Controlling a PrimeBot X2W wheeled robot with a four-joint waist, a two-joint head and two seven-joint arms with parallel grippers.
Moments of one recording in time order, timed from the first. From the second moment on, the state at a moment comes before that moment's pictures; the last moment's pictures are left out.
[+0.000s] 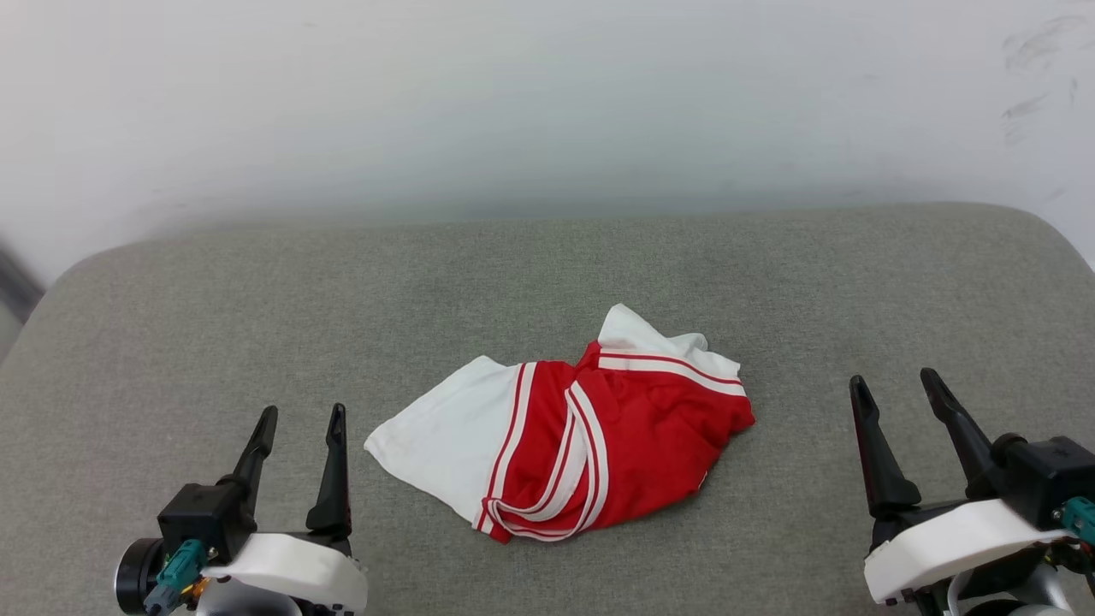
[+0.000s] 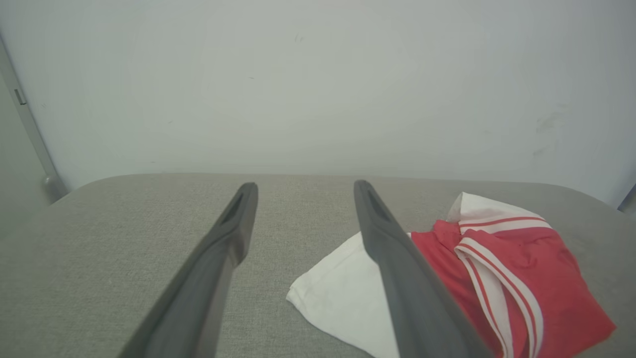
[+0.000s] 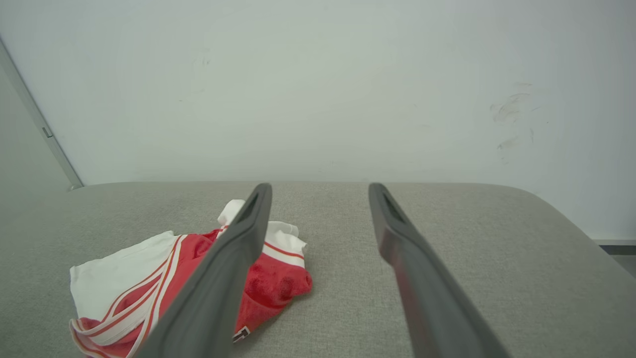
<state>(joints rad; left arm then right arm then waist) -0.03 0.28 -0.21 0.08 -0.41 0.11 -0.26 0.03 -0.05 -0.02 -0.14 0.14 0.13 0.04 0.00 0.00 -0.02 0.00</state>
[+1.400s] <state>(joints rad) -0.19 0.17 -0.19 -0.01 -0.32 -0.01 -0.26 -0.48 -0.27 0.05 0.29 0.37 0.13 0.77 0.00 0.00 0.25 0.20</state>
